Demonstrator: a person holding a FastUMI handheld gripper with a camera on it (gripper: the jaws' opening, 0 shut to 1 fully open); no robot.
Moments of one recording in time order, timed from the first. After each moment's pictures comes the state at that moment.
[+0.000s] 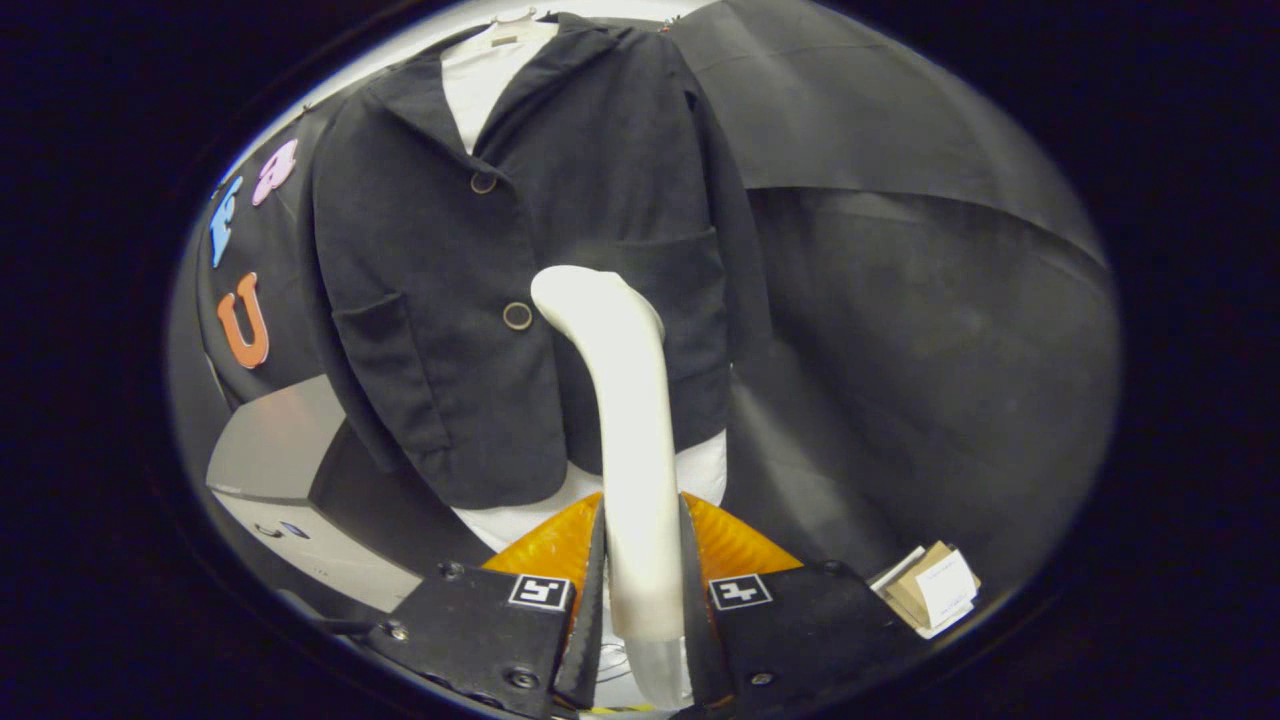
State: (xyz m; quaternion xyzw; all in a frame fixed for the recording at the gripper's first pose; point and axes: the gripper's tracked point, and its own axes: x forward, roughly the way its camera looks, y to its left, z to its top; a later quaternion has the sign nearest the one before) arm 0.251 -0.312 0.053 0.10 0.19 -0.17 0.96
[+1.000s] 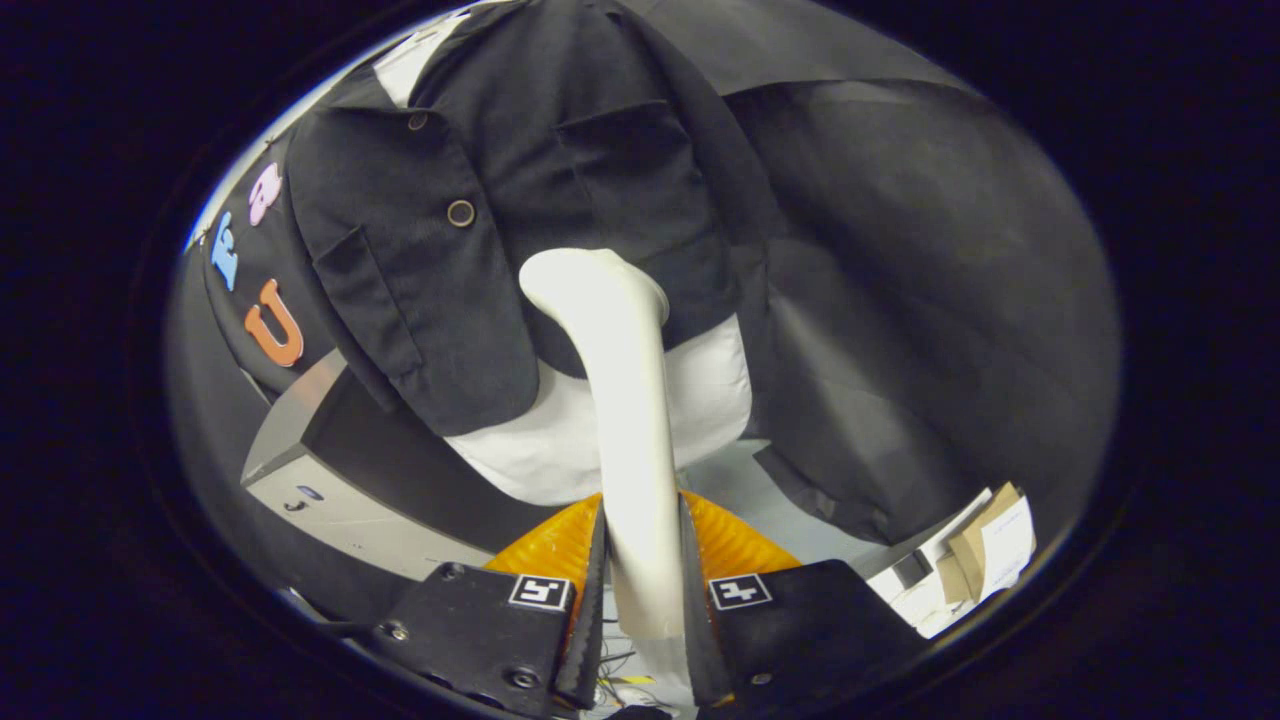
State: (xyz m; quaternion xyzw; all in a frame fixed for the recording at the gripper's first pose) arm 0.238 -0.331 -0.039 0.18 0.27 -0.07 0.94
